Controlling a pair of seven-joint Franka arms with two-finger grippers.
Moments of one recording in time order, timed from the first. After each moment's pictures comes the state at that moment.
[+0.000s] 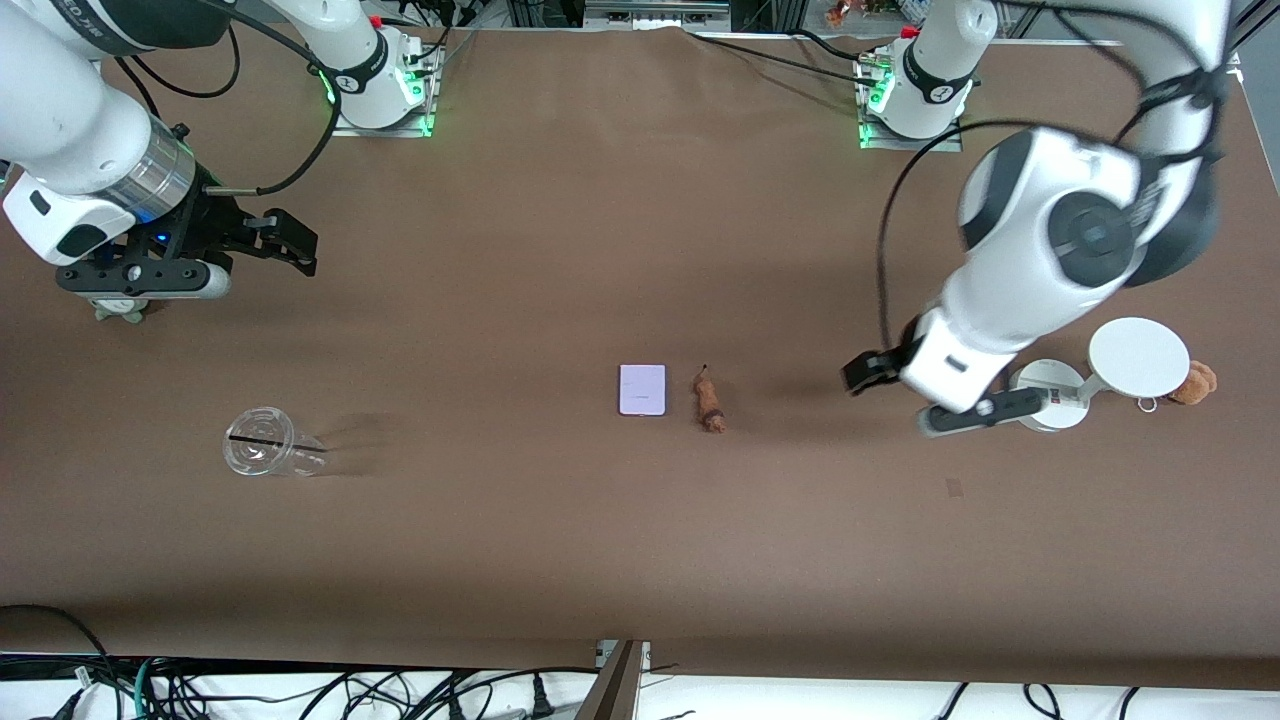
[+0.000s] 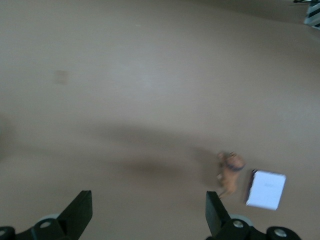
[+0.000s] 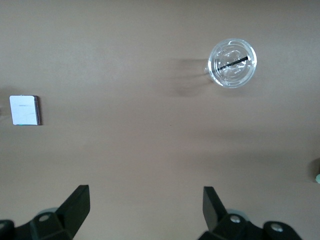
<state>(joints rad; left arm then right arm) -0.23 0.42 -0.12 -1.50 -0.03 1.97 -0.57 0.12 0.10 0.10 -1.55 0.01 1.63 0.23</state>
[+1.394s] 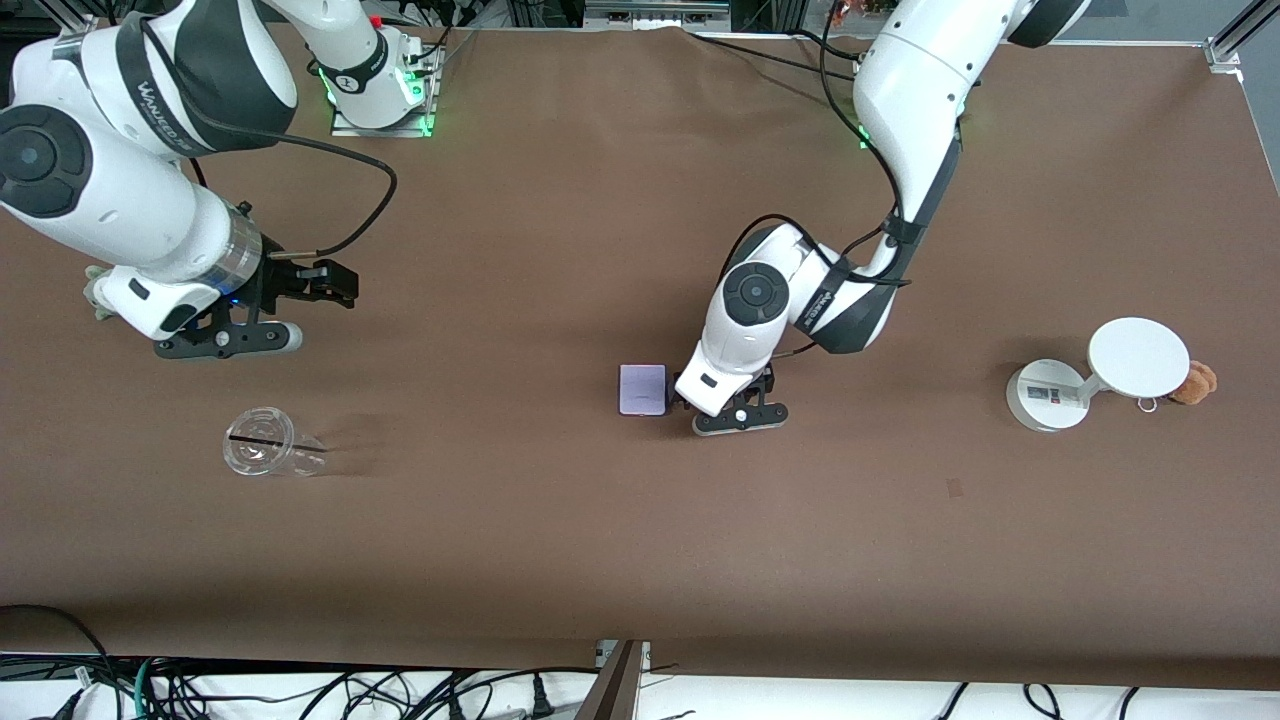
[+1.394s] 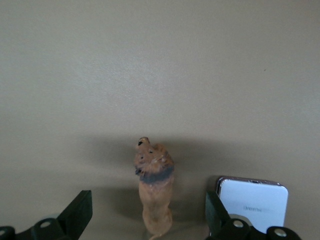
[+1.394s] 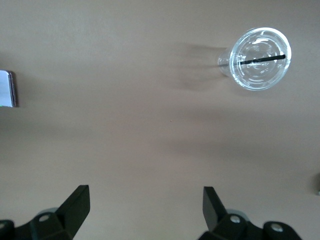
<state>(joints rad) -0.49 0.76 -0.12 -1.49 0.11 2.32 -0.80 0.15 0.23 0.10 -1.55 -0.01 1.65 0.14</state>
